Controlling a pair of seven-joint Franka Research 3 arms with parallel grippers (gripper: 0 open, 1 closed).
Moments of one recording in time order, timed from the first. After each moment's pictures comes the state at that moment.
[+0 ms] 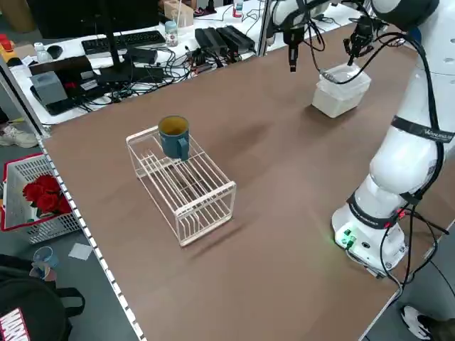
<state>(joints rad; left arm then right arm) -0.06 0.28 -0.34 -1.91 -0.19 2.16 -0.98 0.36 0.54 0.52 -1.61 0.00 2.22 2.23</state>
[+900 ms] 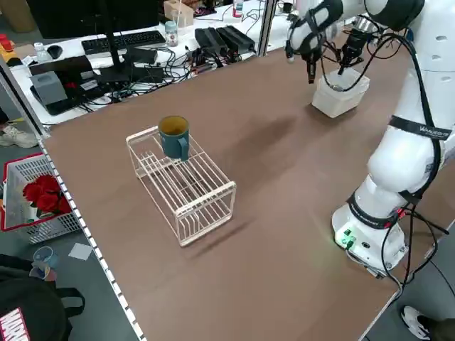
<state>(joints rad) -0.09 0.32 -0.45 -2.06 -0.27 2.40 -1.11 0.36 0.62 0.51 -1.61 -0.09 2.34 2.27</state>
